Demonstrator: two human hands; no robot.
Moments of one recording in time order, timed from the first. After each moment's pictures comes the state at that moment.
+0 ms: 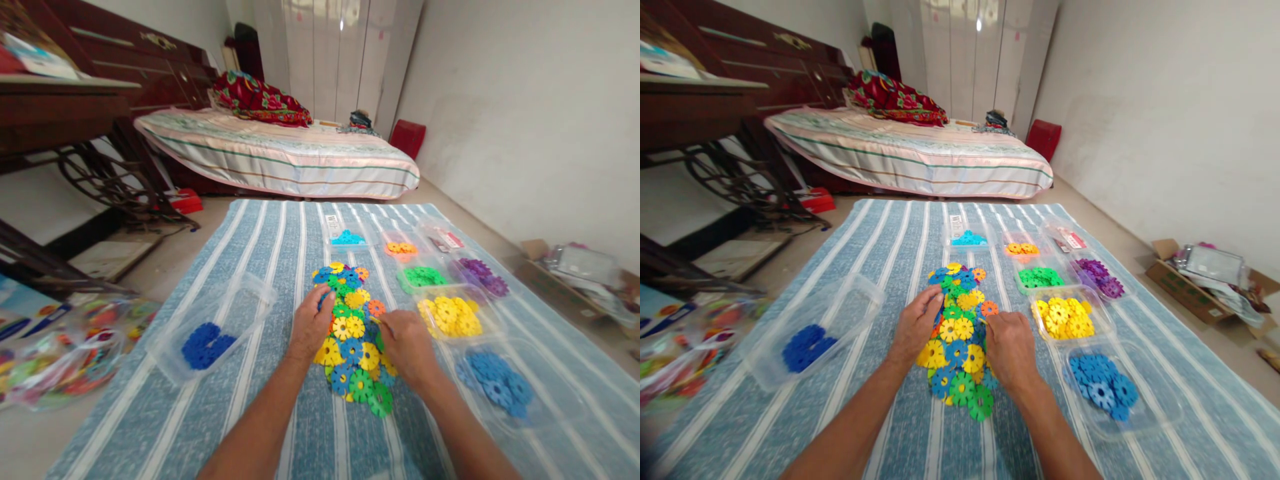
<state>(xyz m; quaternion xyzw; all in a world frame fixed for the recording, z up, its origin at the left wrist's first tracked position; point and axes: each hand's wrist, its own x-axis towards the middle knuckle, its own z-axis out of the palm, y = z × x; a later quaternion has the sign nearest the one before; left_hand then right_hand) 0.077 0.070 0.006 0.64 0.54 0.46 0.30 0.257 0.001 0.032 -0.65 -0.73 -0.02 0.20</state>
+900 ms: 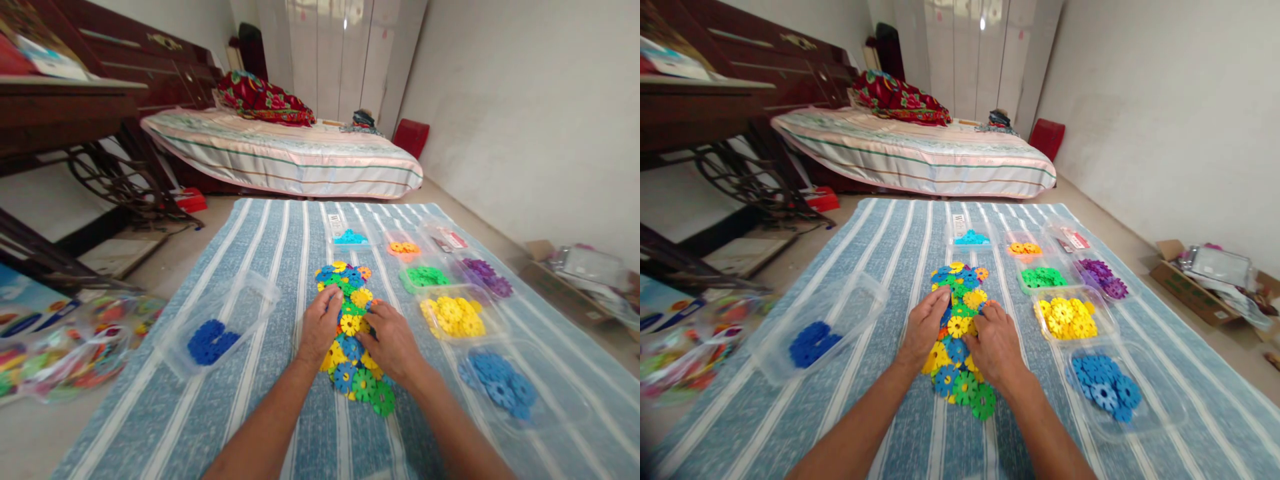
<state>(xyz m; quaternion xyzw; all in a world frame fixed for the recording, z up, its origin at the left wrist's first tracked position) 0.091 0.058 0.012 0.57 0.53 0.49 0.39 0.239 0.010 0.032 -0.62 -0.77 0.08 0.16</state>
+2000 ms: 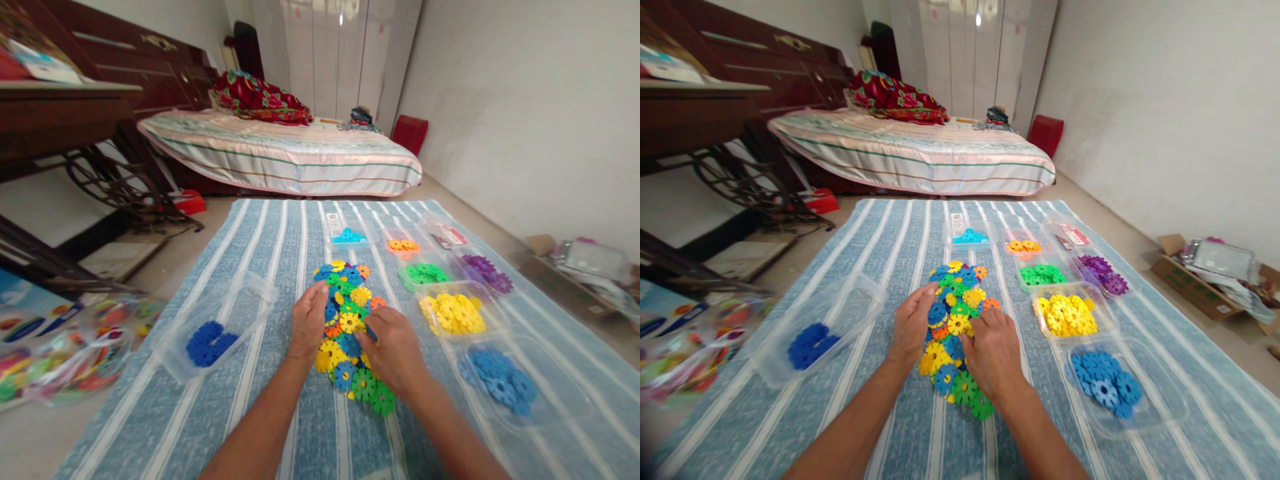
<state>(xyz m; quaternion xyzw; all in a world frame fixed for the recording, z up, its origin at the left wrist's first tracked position) 0.081 0.065 0.012 0.50 0.54 0.55 0.40 0.229 -0.007 0.040 -0.63 -0.75 0.02 0.23</state>
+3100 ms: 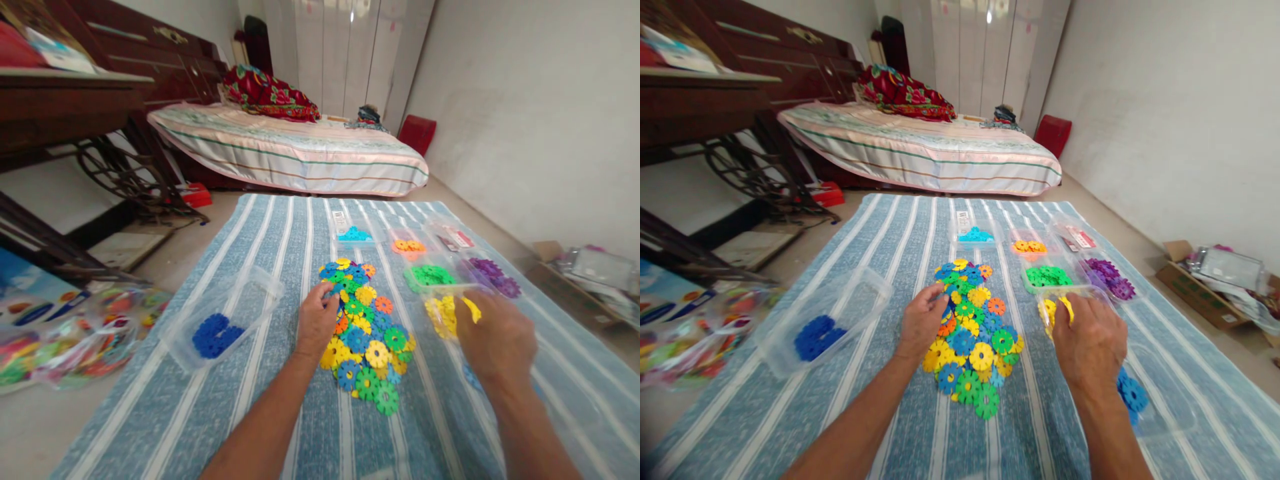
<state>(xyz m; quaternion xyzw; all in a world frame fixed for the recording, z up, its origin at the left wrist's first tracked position) 0.082 0.068 -0.004 0.56 0.57 0.51 0.33 0.325 -0.018 0.072 -0.72 -0.58 -0.28 0.25</state>
